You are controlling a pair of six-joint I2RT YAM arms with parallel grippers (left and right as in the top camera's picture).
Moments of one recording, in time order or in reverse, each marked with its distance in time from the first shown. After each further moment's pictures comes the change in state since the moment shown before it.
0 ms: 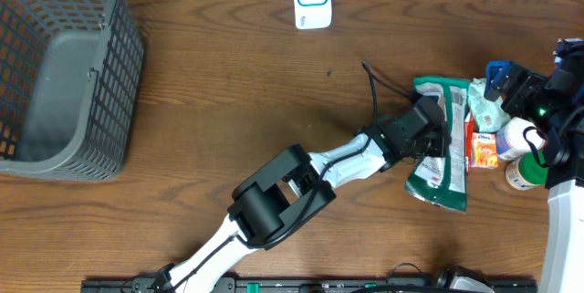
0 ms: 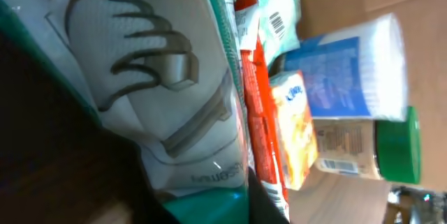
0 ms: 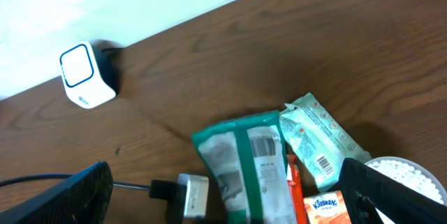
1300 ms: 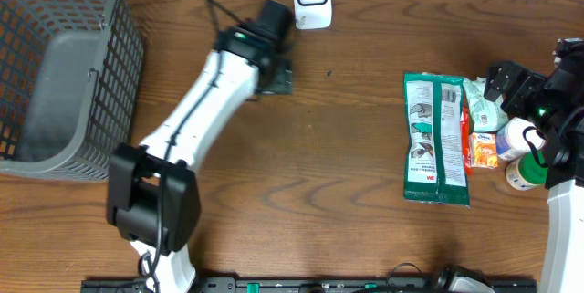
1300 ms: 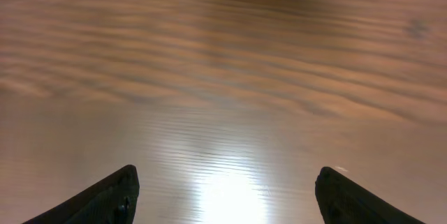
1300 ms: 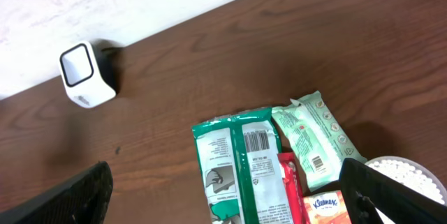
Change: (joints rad) left arm 0.583 -0.452 0.008 -1.119 -0.409 0.486; right arm 0.002 0.000 0.000 -0.001 0.000 0.000
